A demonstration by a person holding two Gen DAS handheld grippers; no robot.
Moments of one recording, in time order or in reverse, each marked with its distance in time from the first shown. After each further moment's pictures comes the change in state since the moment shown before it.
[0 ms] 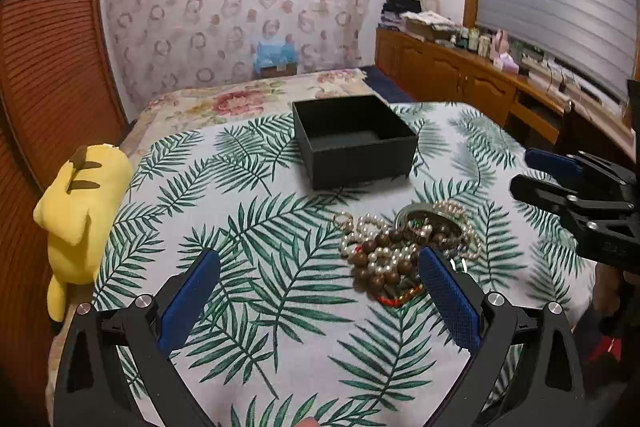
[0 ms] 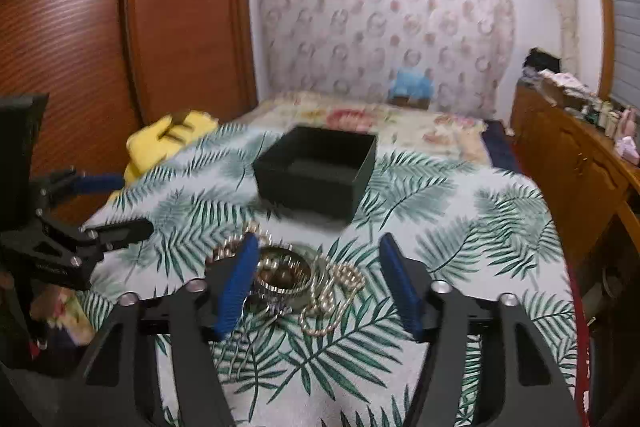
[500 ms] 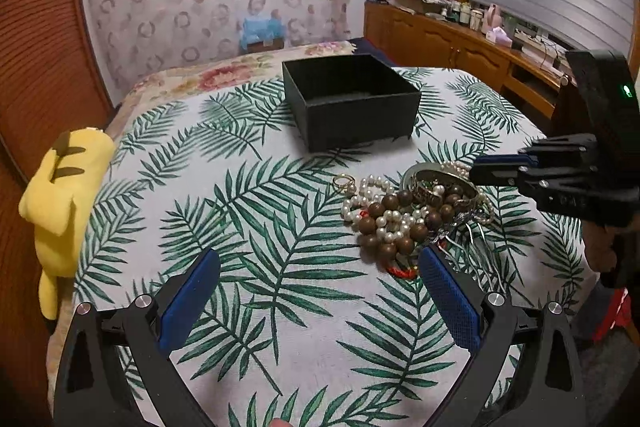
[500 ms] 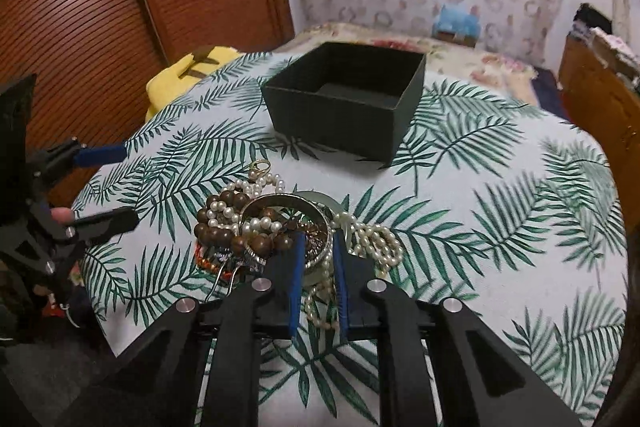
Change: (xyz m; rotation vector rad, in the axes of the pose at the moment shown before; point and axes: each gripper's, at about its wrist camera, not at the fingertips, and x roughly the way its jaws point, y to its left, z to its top) left arm 0.030 0.007 -0.018 0.021 0.093 -0.052; right arm 0.070 -0.009 -0.010 -0.009 0.247 0.166
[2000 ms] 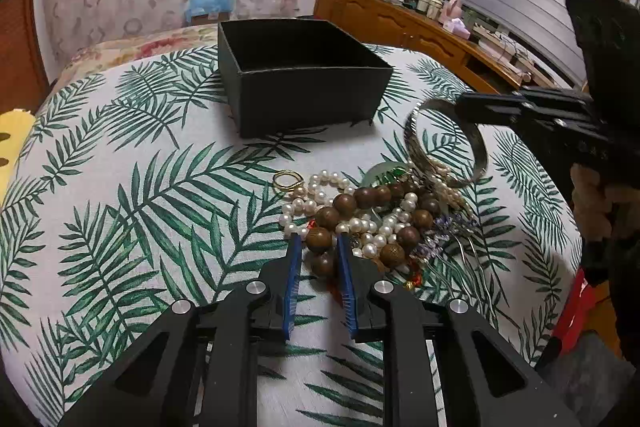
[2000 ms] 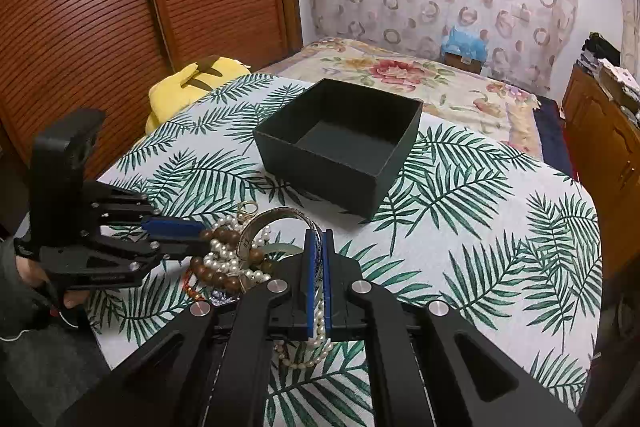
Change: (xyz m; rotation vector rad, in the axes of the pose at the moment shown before) left arm 0.065 -0.001 0.016 -0.017 0.081 -0.247; right arm -0.015 -0.010 0.036 -0.083 -0.041 -0.017
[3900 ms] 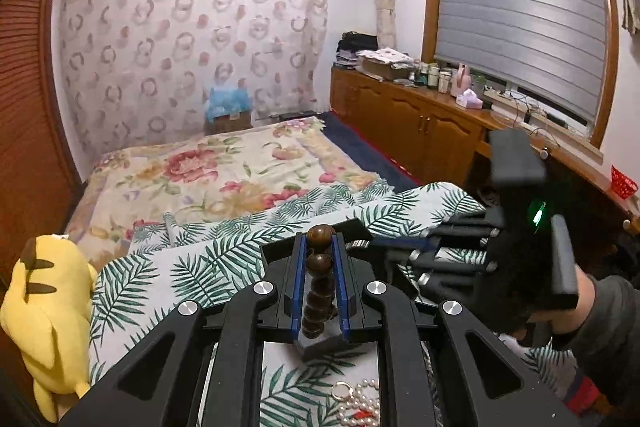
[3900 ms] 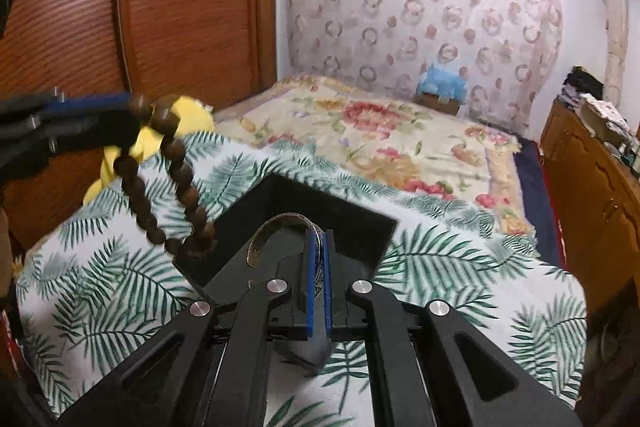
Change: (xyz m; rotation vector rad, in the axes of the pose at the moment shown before) left arm -0.055 0.004 0.141 0.108 -0.300 0.125; right arm 0.069 -0.025 0.089 -0.037 -0.102 -0.114
